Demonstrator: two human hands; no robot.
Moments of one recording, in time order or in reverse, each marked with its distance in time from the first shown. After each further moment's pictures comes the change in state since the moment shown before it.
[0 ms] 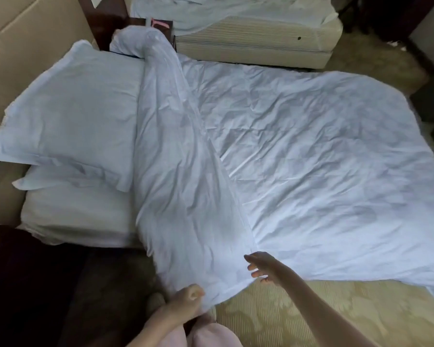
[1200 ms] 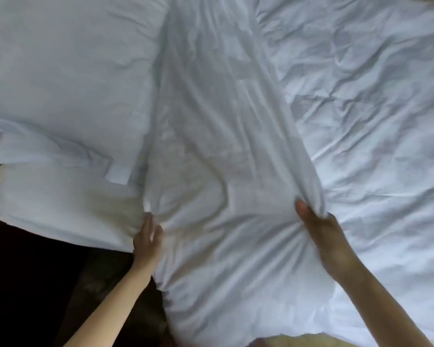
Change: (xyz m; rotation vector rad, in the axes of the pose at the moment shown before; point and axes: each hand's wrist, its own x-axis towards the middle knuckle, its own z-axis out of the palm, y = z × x) left_hand 0.293 -0.066 -0.134 -0.427 0.649 -0.155; right_hand 0.190 -0.140 -0.042 0.464 0.283 -0.463
